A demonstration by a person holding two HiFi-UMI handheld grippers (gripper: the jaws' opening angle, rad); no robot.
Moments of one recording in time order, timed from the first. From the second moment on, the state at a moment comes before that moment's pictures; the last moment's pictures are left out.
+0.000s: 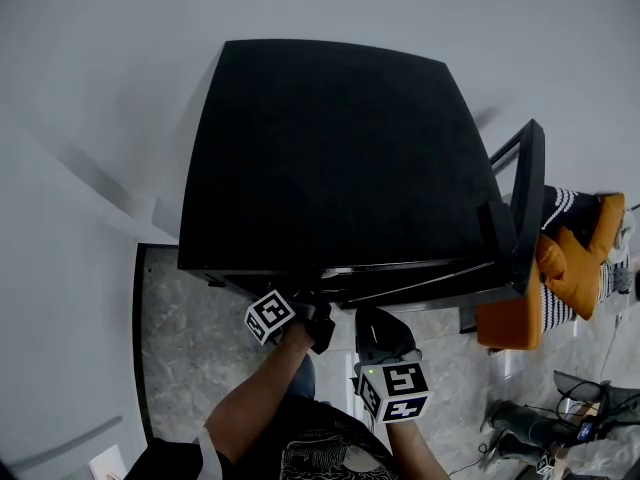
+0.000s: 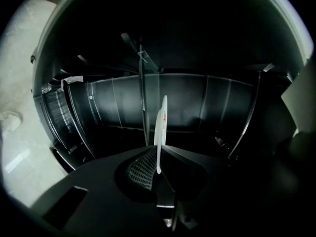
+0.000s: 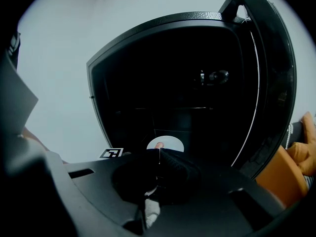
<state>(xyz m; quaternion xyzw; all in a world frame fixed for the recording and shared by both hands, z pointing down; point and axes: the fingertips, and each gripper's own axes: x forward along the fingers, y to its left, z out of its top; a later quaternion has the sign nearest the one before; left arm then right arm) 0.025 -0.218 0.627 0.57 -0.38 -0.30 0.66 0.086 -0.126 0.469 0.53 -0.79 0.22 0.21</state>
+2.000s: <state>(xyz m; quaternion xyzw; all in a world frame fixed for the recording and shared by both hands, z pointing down) -0.010 0.001 0.460 0.63 -0.32 -0.37 0.60 0.056 0.046 0.413 0.52 -0.83 0.17 0.12</state>
